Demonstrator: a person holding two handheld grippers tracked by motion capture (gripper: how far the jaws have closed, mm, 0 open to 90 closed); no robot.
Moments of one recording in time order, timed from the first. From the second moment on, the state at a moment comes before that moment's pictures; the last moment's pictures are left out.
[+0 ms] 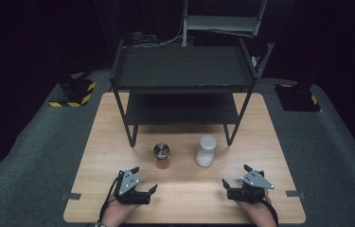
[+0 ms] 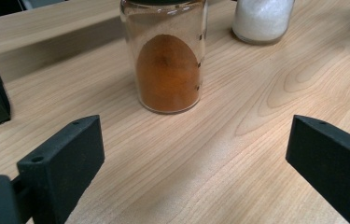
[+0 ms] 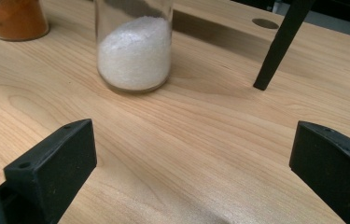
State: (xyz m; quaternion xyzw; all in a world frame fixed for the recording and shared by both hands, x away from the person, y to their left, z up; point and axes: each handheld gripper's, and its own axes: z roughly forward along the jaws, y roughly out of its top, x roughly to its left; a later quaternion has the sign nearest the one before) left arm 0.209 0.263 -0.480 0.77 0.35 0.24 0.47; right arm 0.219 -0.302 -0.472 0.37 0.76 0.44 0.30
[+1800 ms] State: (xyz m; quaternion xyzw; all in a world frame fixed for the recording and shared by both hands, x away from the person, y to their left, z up) left arm 0.234 0.258 -0.453 0.74 0.34 0.25 0.52; right arm 0.216 -0.309 -0.476 0.37 0.75 0.45 0.30
